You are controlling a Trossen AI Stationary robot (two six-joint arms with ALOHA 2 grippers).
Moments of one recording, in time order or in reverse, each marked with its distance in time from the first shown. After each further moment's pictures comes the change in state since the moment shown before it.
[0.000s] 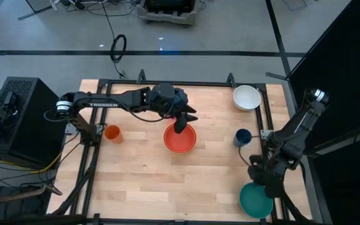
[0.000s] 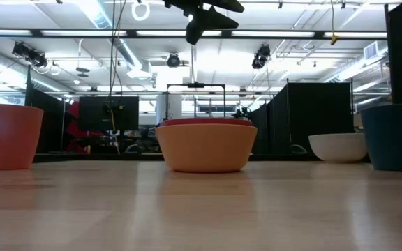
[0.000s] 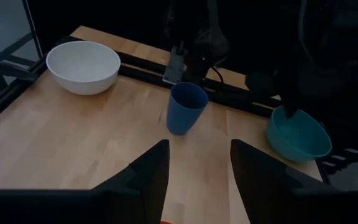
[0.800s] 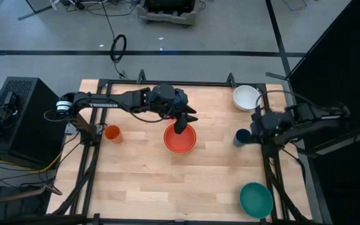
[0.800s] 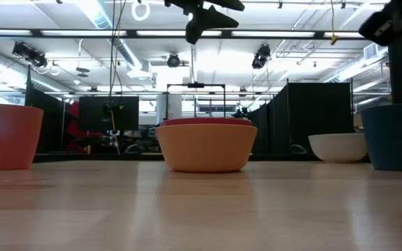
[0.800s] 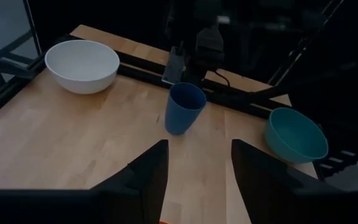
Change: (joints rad) left arm -0.005 0.000 0.000 0.002 -0.020 -0.019; right arm -0.739 -0.342 0.204 -0.421 -0.026 -0.625
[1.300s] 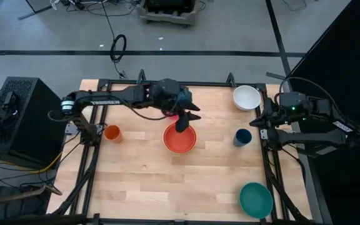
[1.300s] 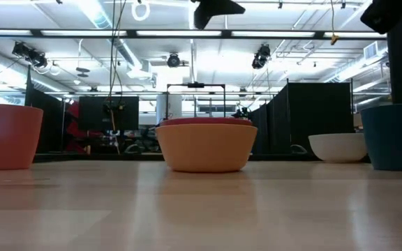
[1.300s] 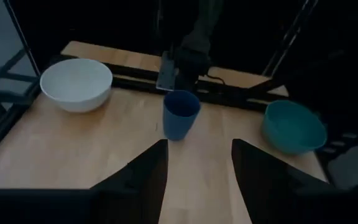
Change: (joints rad) left arm -0.009 0.085 0.174 -0.219 0.011 0.124; right arm -0.405 -0.115 0.110 0.053 -0.079 -0.115
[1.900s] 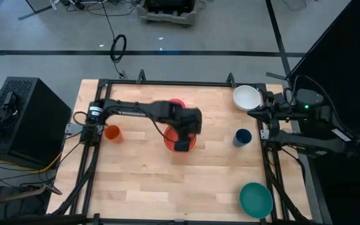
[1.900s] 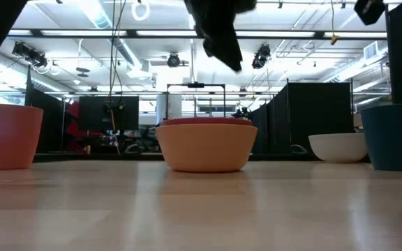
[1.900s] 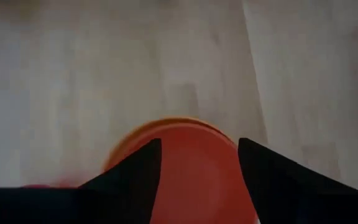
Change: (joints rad) left arm -0.096 0.281 0.318 -0.510 -0.080 0.265; right arm -0.178 -0.141 -0.105 0.346 -0.111 0.076
